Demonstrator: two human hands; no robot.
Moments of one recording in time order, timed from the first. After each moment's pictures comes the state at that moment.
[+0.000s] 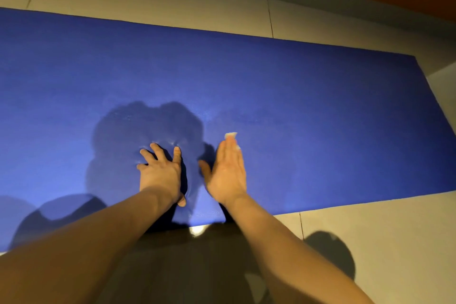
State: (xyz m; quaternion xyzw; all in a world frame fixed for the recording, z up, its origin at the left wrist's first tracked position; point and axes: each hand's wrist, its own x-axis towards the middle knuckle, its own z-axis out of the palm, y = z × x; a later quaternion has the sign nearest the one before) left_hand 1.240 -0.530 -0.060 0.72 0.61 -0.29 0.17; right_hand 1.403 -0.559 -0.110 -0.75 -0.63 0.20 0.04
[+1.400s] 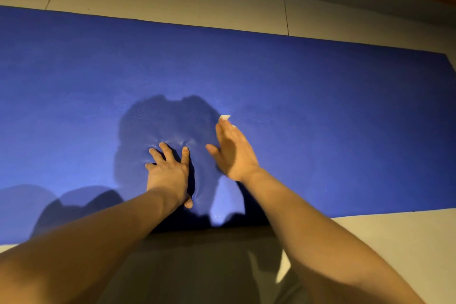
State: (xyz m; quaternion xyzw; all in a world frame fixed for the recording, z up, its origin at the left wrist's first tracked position) left_hand 1.241 -0.529 -0.065 0.72 0.61 -0.30 0.17; right_hand 1.422 -0.493 -0.108 -0.63 -0.74 0.22 0.07
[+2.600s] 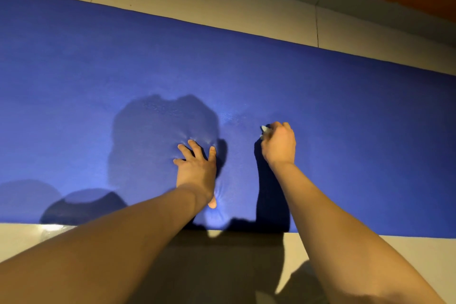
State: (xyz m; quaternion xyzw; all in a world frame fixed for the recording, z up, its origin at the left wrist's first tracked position) left_hand 1.236 -0.530 -0.066 0.73 0.59 -0.28 0.17; right_hand 1.443 -0.461 -0.103 -0.81 -0.55 0.17 0.15
